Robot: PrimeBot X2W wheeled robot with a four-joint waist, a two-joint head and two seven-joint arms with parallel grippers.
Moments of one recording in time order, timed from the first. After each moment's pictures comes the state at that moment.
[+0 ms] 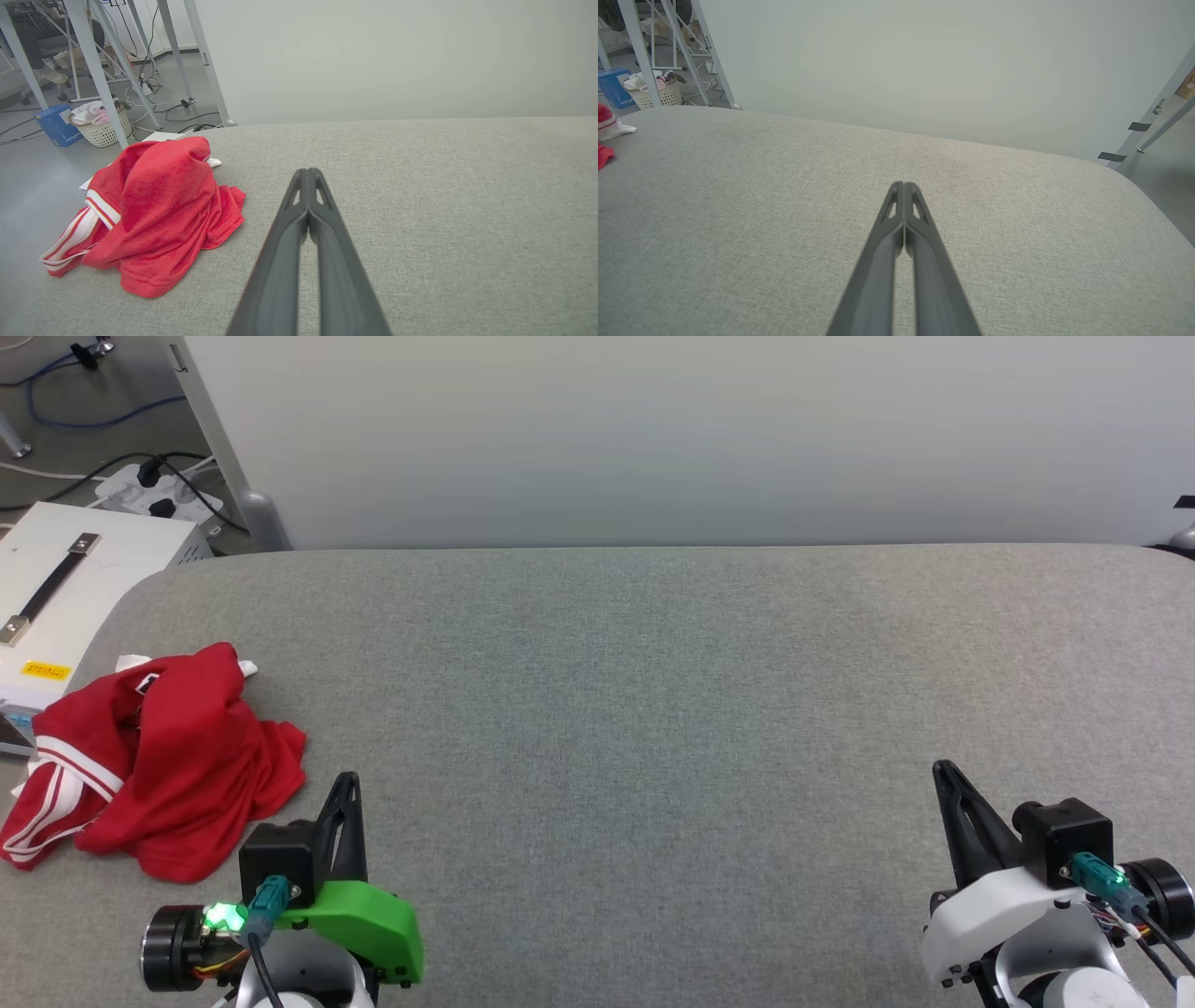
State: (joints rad) left arm 0.02 0.05 0.00 0.00 -0.01 0.00 0.00; right arm 0.02 -0.05 0.00 0.00 0.01 0.13 0.00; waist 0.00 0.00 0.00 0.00
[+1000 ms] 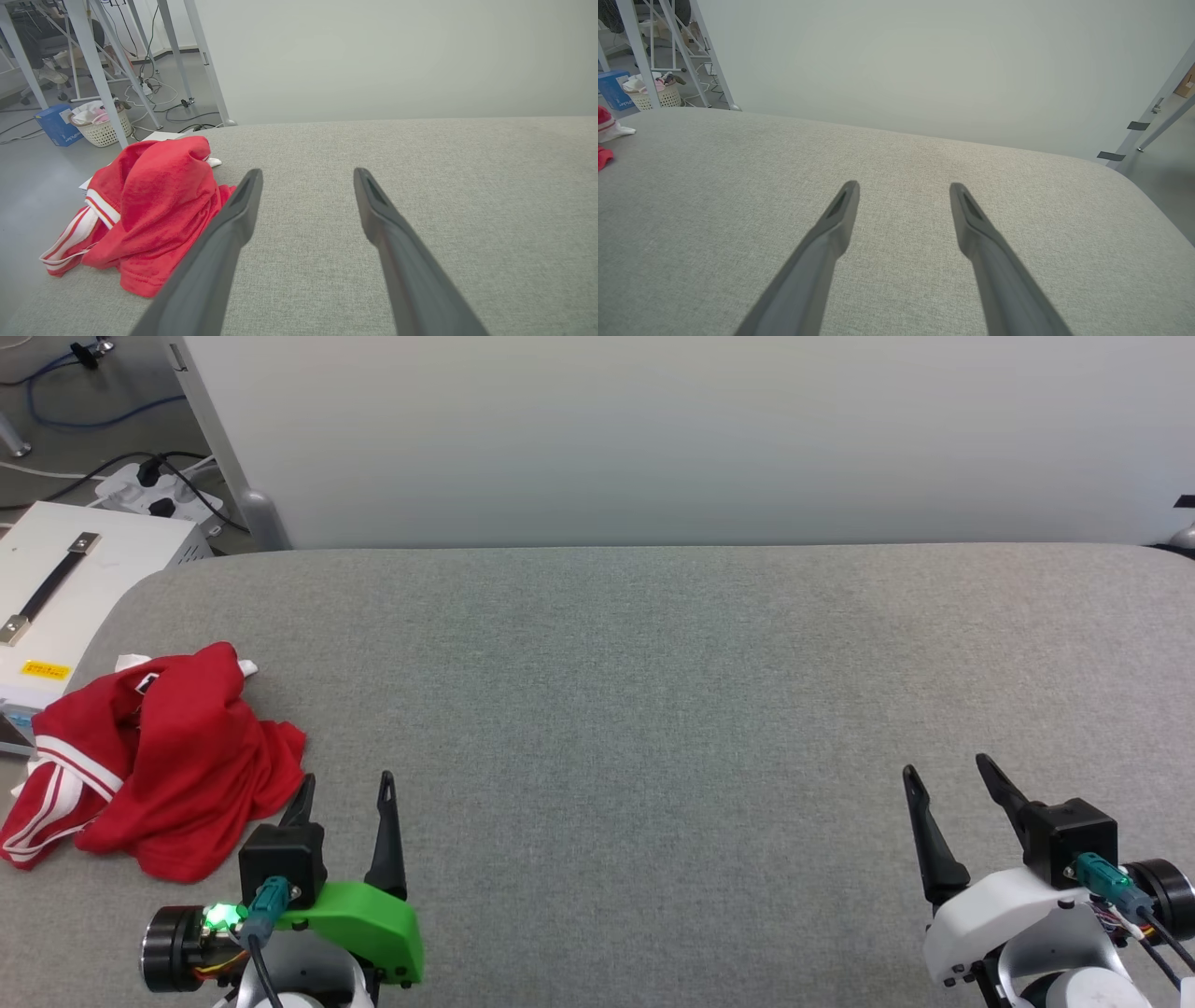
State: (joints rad) left arm 0.02 0.05 0.00 0.00 -0.01 0.00 0.00; right arm 0.02 -0.05 0.00 0.00 0.01 0.13 0.00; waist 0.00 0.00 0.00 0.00
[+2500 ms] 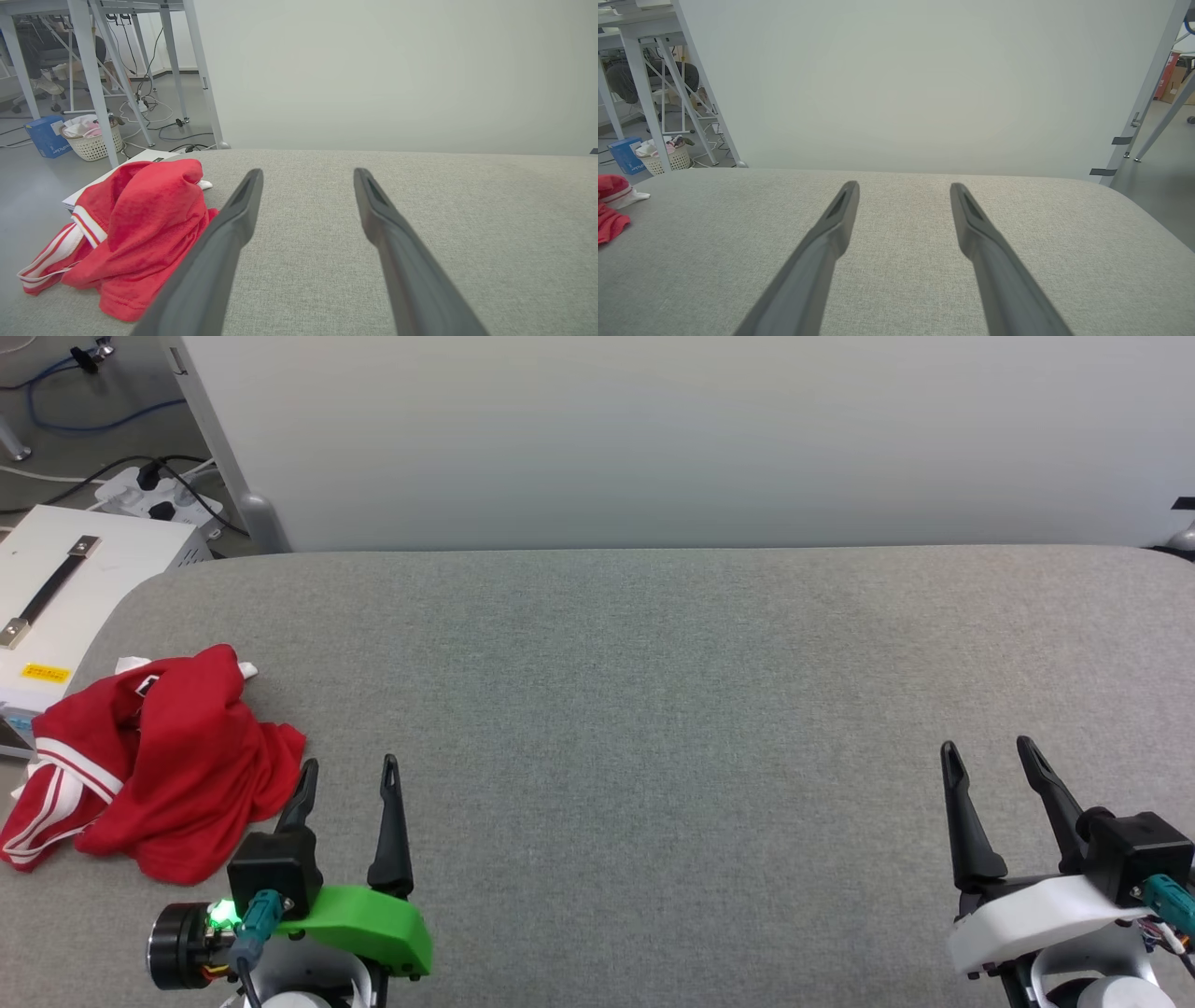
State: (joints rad) left arm 0.02 0.05 -0.03 -0.01 -0.07 0.01 -0.10; right arm 0.04 -0.05 -0.04 -0.07 0.12 0.13 -0.10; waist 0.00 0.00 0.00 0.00
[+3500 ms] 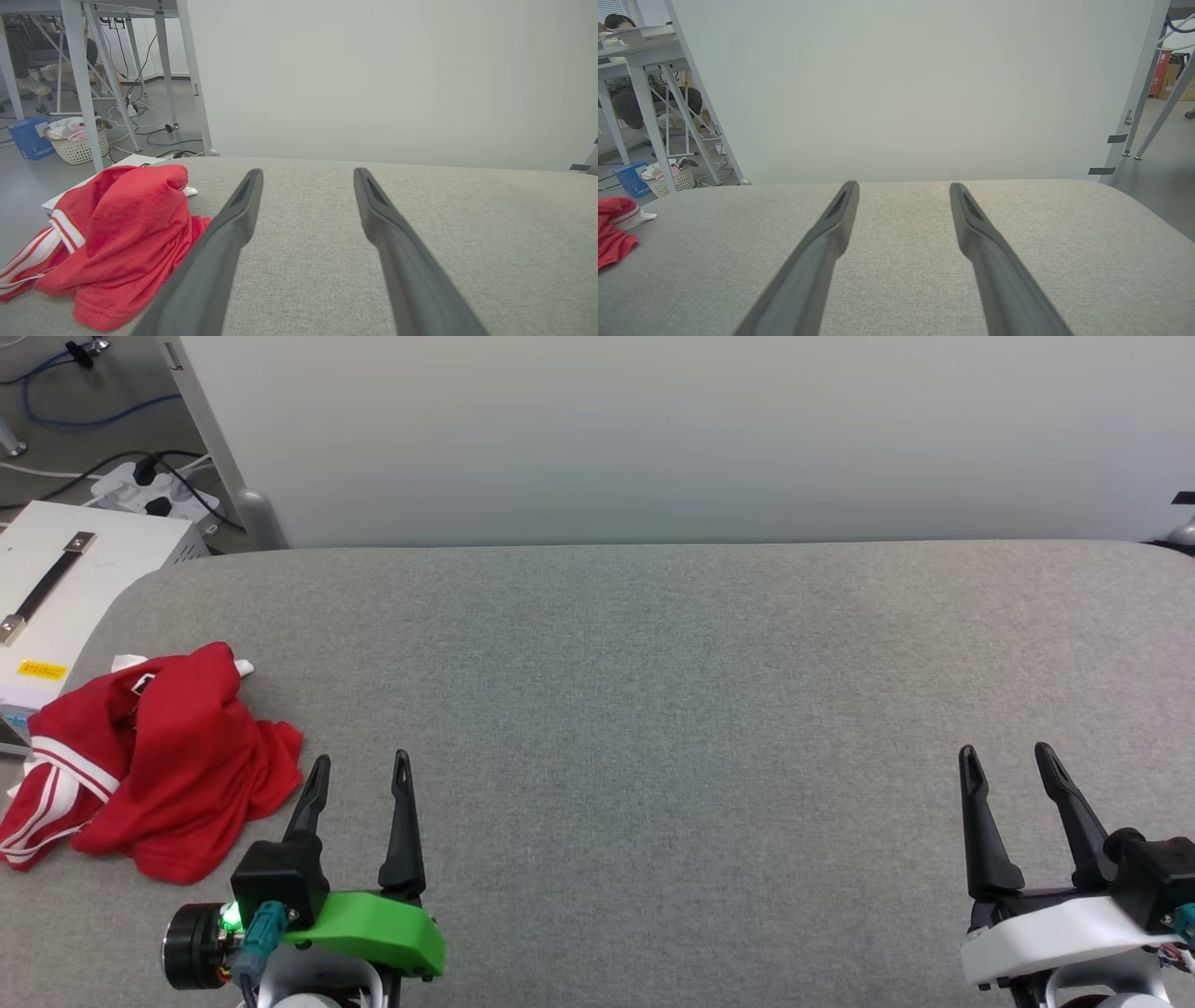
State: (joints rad) left arm 0.02 0.05 -0.06 0.00 -0.11 0.02 -0.16; right arm 0.08 -0.05 -0.04 -0.09 0.17 0.13 -0.16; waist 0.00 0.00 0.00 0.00
